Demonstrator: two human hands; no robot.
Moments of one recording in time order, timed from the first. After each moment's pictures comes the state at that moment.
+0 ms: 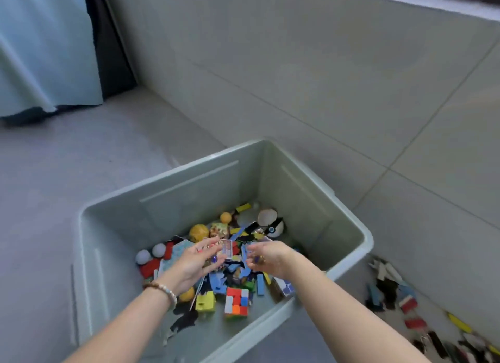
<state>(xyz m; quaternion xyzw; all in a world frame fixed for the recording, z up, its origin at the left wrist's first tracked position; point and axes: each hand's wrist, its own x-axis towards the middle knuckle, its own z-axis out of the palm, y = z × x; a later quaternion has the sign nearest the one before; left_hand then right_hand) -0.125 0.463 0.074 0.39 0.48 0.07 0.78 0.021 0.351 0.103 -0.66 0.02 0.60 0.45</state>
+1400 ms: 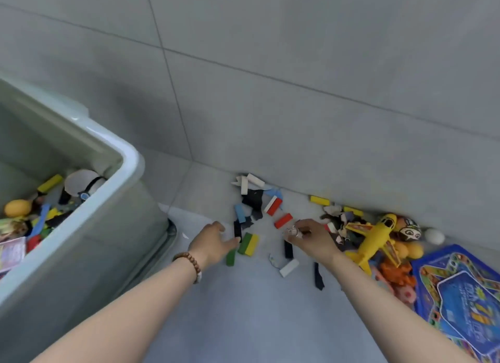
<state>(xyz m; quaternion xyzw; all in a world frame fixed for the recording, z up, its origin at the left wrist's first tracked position) 0.107 0.174 -0.066 0.84 0.26 -0.27 0.38 0.182 -0.058 -0.063 -0.87 0.04 0.29 0.39</state>
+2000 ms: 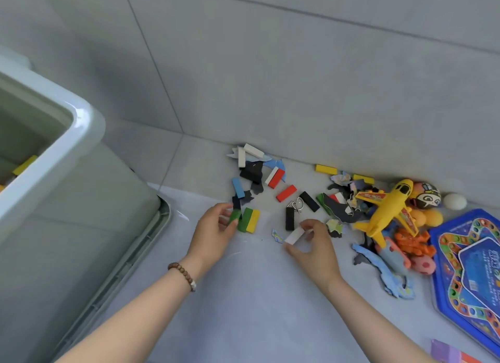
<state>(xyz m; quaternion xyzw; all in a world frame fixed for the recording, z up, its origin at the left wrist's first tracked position) 0.082 0.151 -0.097 0.82 0.23 -0.05 0.53 0.109 -0.069 -0.117 -0.90 0.03 0.15 0.42</state>
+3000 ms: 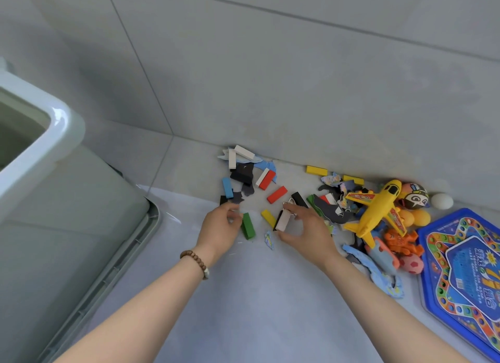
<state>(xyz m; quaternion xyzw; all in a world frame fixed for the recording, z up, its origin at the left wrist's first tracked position) 0.111 0.129 -0.109 0.82 0.26 -0.13 0.50 0.150 -0.072 -0.096 -0.93 -0.10 0.17 0.32</state>
